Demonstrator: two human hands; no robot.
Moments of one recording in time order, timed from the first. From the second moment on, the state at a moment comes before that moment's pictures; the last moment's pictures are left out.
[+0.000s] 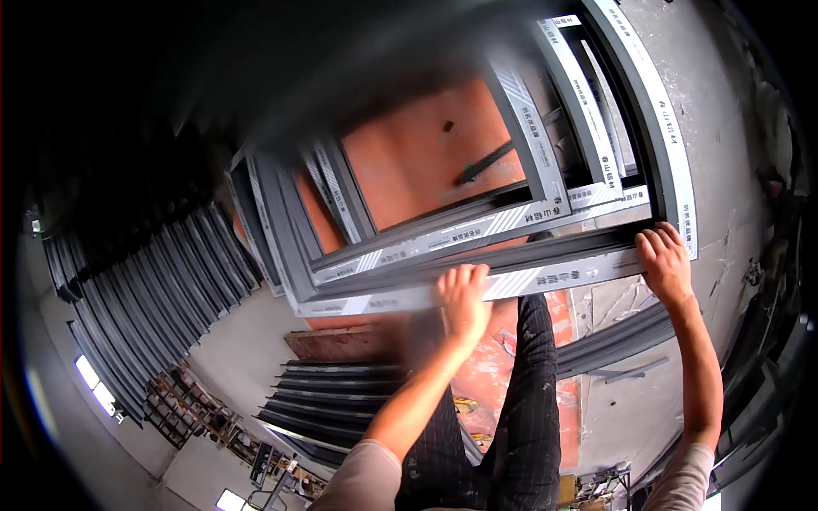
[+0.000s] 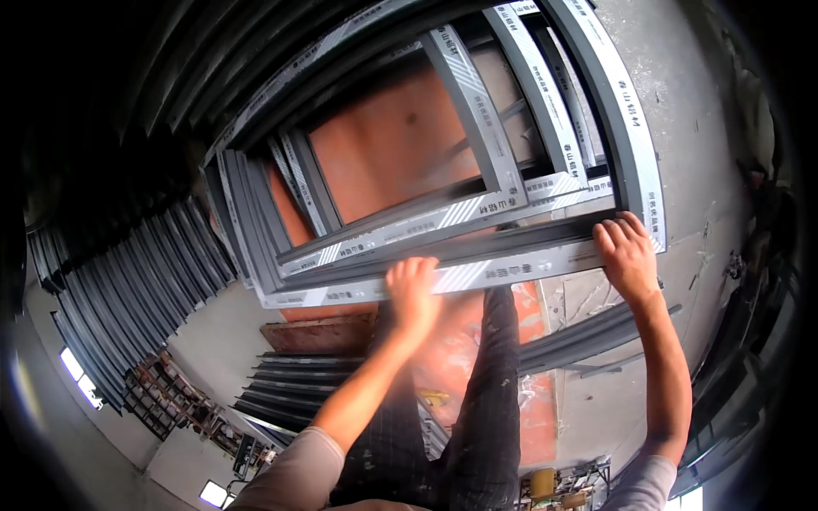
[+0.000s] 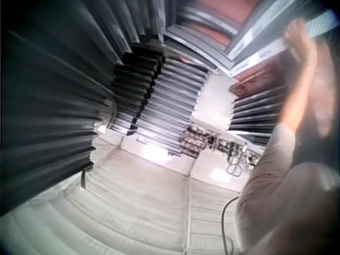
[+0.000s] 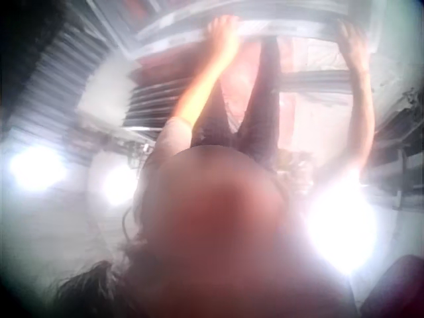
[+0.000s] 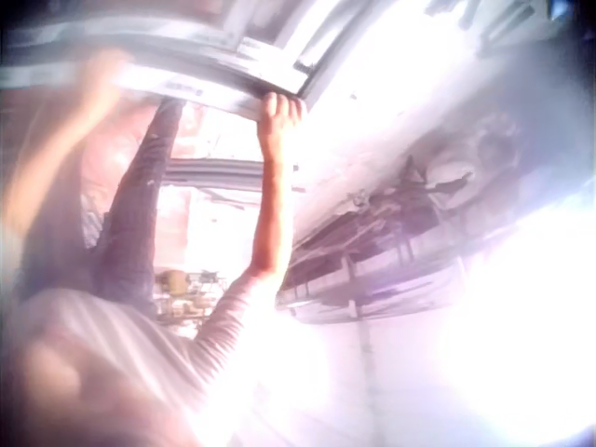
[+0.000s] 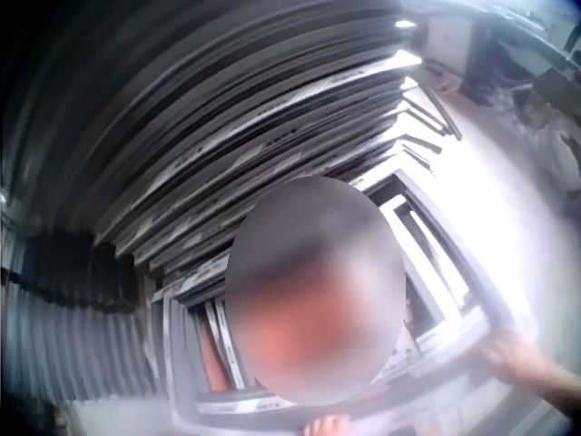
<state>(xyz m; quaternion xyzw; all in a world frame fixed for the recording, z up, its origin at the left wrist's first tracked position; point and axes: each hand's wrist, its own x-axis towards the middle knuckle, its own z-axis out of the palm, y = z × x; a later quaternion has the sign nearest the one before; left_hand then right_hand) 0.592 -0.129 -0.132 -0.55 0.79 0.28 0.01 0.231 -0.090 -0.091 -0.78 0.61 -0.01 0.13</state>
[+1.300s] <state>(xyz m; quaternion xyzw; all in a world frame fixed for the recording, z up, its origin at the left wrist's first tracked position) 0.611 -0.115 -0.166 -0.52 0.82 0.25 0.06 0.239 -0.083 -0.133 -0.71 0.70 -0.02 0.09</state>
